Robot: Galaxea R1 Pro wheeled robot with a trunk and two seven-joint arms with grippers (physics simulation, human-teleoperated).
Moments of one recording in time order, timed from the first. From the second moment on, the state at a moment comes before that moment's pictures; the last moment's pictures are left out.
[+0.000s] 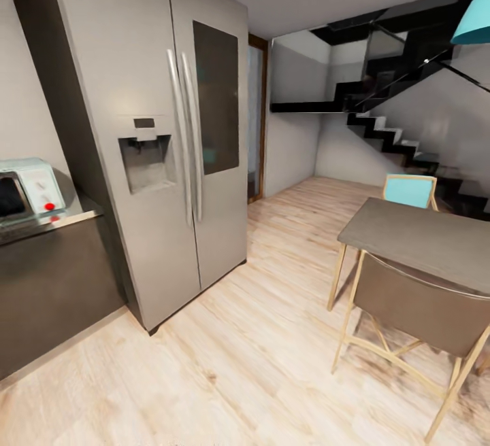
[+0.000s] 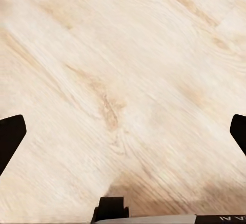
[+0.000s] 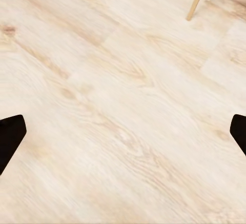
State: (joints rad) left arm 0.00 0.00 0.00 -0.44 0.01 -0.24 0.00; right arm 0.00 0.04 0.00 -0.52 0.00 -0.32 -0.04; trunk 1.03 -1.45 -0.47
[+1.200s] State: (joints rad) left arm 0.00 0.00 0.00 -0.41 0.01 -0.24 0.00; right arm 0.00 0.04 0.00 -0.52 0.00 -0.32 -0.04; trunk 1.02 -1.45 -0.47
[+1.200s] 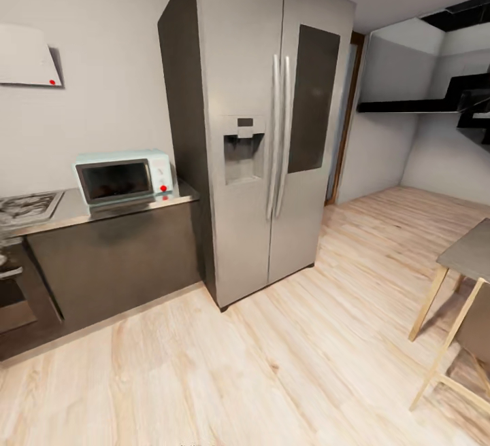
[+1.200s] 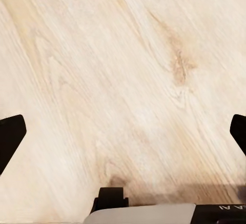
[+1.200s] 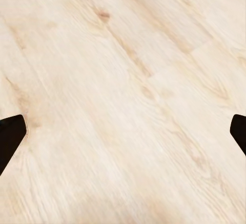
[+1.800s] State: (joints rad) left arm 0.00 0.00 0.00 -0.41 0.01 -0.24 0.00; right arm 0.00 0.04 0.00 -0.52 0.00 -0.32 -0.04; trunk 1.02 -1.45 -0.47
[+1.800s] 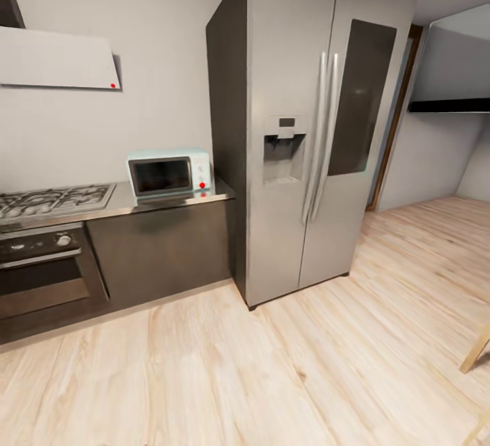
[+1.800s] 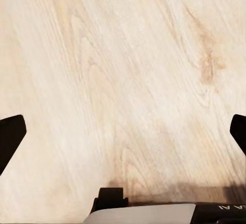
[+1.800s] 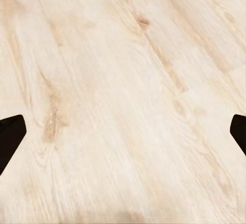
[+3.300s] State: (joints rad) left arm 0.00 0.00 0.00 -0.41 0.00 -0.24 0.00; right arm 0.00 0.04 0.00 -0.52 0.00 -0.32 -0.04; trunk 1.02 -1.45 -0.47
